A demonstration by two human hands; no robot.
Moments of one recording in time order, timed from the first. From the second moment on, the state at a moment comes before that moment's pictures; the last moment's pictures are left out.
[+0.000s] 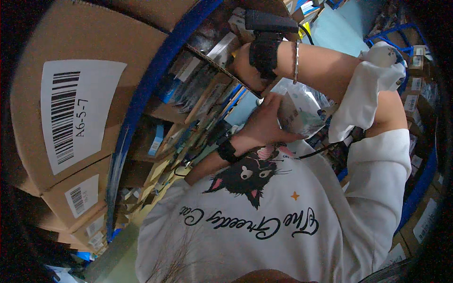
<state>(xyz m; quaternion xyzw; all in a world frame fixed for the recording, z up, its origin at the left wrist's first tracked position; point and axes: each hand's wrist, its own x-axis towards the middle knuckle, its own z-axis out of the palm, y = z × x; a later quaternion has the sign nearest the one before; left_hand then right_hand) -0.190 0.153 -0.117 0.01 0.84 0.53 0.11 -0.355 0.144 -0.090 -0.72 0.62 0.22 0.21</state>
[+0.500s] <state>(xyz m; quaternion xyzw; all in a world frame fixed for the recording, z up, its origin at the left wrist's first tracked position) -0.189 0.156 -0.130 0.01 0.86 0.49 0.12 -0.369 0.139 -0.110 -0.67 0.69 0.10 0.26</state>
